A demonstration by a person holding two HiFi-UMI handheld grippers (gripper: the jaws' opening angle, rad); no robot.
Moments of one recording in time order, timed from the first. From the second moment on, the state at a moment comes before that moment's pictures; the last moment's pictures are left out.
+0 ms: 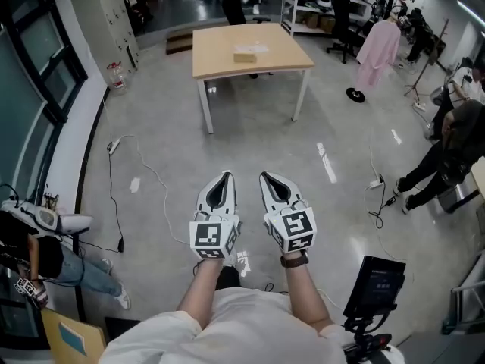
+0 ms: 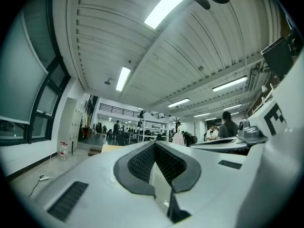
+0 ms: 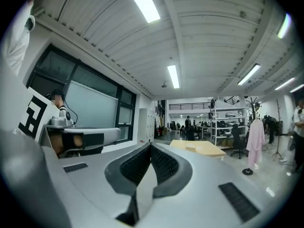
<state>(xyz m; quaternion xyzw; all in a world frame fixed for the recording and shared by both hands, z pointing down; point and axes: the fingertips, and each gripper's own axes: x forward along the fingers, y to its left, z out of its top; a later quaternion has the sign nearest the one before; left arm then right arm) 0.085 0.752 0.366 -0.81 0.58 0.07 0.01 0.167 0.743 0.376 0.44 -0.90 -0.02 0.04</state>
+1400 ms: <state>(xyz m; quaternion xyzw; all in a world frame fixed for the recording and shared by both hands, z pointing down) -0.036 0.365 0.365 -0.84 0.54 0.07 0.02 0.030 0.355 0.336 0.44 -0.90 -0.08 -0.06</state>
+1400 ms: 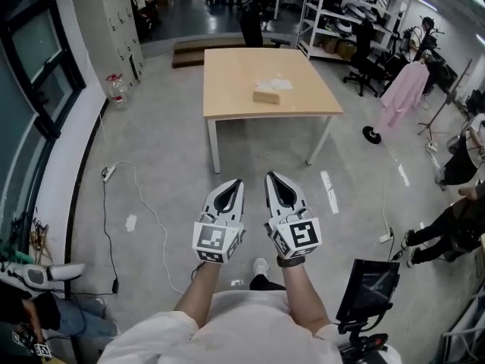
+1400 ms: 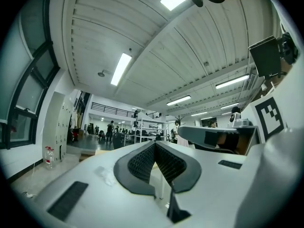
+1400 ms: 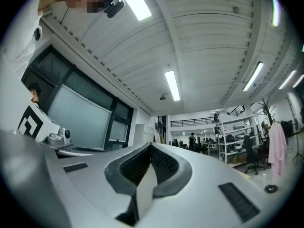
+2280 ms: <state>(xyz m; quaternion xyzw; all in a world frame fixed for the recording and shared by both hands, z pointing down) 0.034 0.091 0.382 -0.82 0.56 0.04 0.00 0.101 0.075 0.352 0.43 -0.90 -0.06 -0.03</state>
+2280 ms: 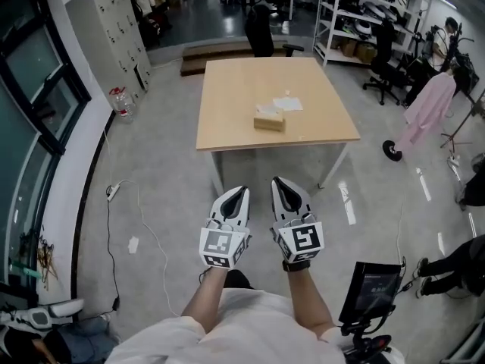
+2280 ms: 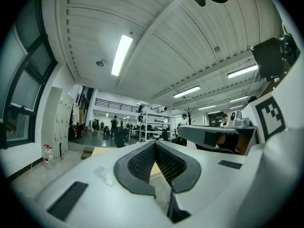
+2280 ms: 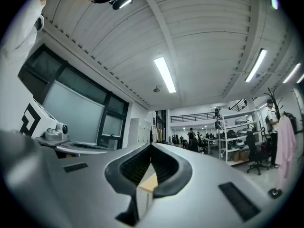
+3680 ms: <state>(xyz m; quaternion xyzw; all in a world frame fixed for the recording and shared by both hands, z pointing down) -0.038 -0.443 0.436 -0.85 0.51 0.03 -0.07 0.054 -0.440 0.422 0.48 -0.88 0.00 0.05</state>
